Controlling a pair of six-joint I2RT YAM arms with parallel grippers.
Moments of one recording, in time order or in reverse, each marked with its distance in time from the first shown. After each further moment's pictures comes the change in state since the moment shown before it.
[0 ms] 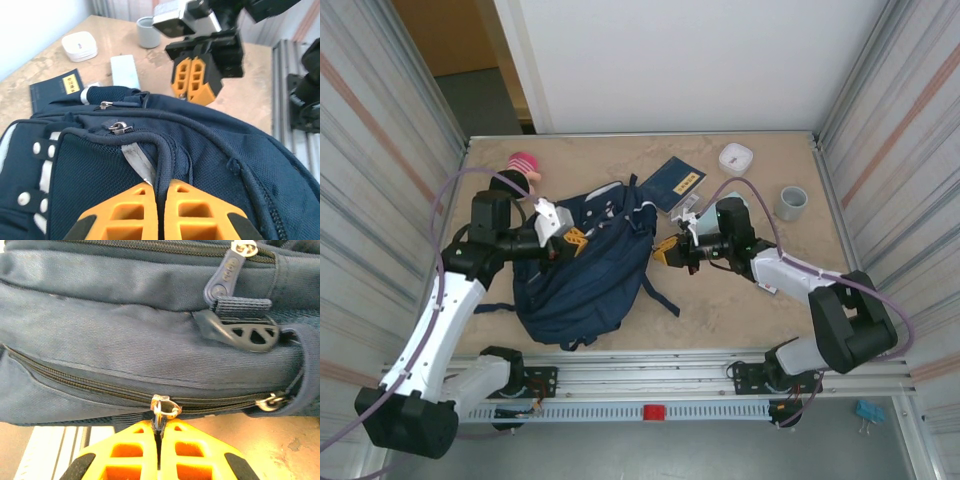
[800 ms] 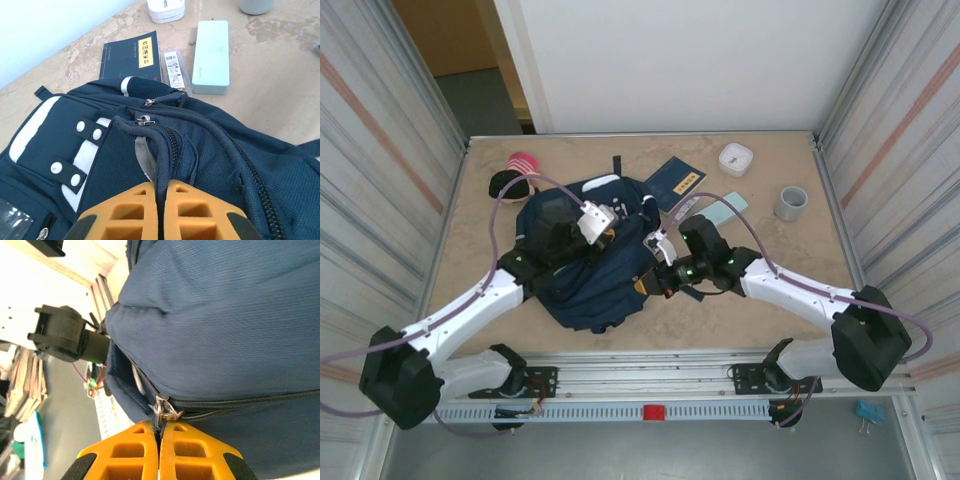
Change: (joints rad) left arm -0.391 0.180 -0.176 0.527 -0.751 -0.372; right arm 0.332 -0.084 0.092 -0.362 0.317 0.448
